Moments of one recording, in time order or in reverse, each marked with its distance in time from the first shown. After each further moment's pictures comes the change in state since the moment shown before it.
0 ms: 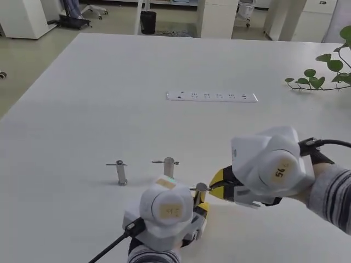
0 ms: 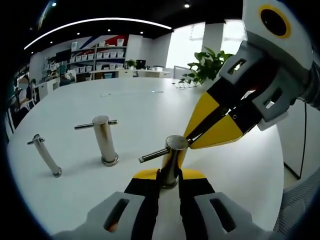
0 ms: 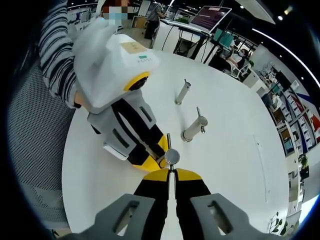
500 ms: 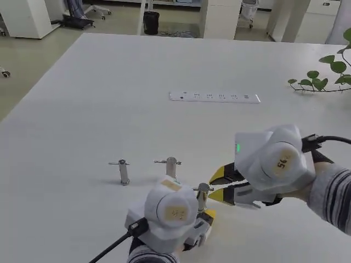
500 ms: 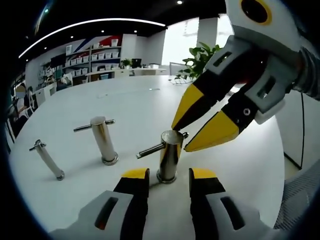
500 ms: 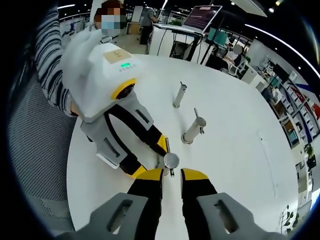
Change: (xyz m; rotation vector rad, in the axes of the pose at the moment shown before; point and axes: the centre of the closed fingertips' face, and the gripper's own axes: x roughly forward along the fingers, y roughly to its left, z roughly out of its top) left arm -0.005 -0.002 -0.004 0.066 0.033 -0.008; right arm 0.001 -0.001 0.005 0.111 -0.052 0.034
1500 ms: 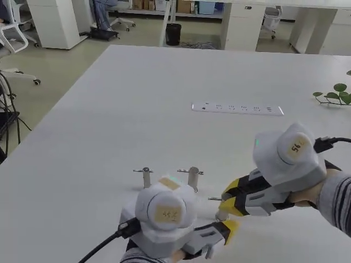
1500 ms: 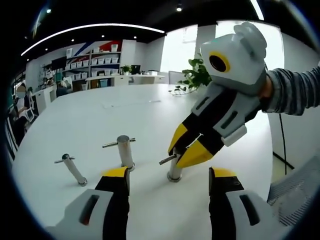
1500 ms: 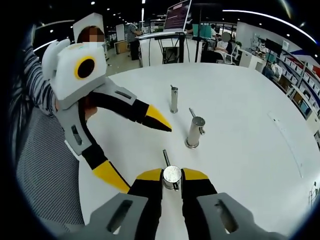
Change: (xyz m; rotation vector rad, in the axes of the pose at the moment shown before) left arm -0.047 0.016 0.028 -0.026 -0.061 -0.018; right arm 0.017 -0.002 0.005 0.230 -0.046 0.109
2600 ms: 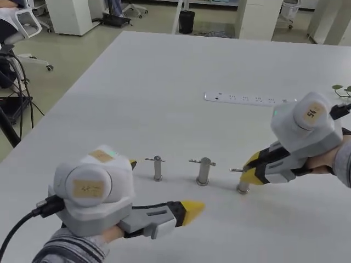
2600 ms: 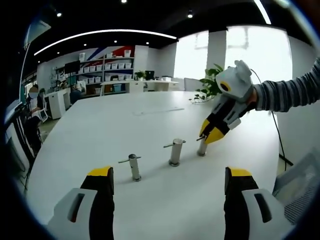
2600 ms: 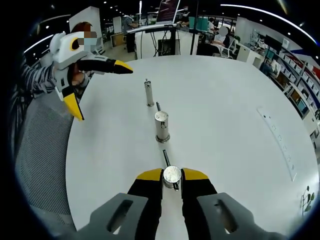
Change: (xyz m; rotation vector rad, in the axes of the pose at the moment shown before) left arm -0.065 0.075 0.008 -0.007 -0.052 0.107; right arm -0.006 -0.046 -0.003 -0.009 0.070 -0.030
